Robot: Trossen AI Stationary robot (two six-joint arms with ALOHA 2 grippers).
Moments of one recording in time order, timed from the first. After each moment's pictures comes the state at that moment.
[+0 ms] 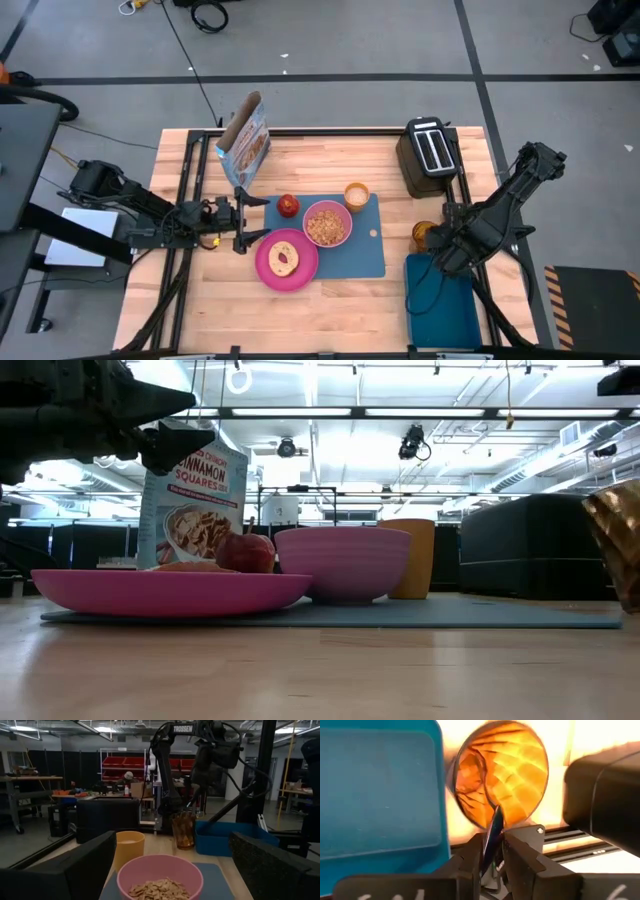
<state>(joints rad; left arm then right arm) -0.23 1.19 0.01 1.40 -0.34 0.01 0.77 1.25 1.07 -1.56 0.14 0.83</state>
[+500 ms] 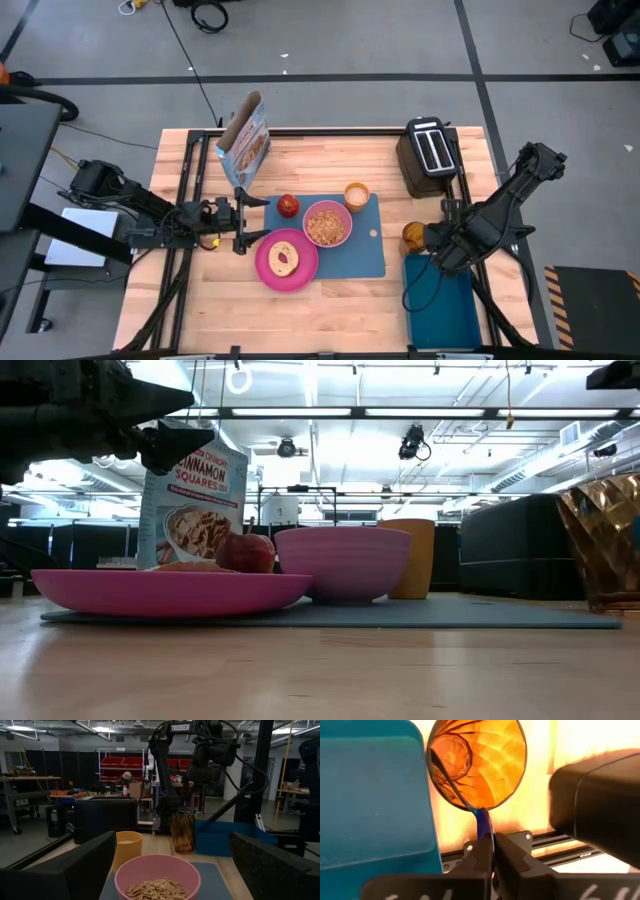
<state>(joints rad) -0.24 1.19 0.01 1.40 -0.34 0.01 0.75 1.26 1.11 -1.58 0.18 0.82</state>
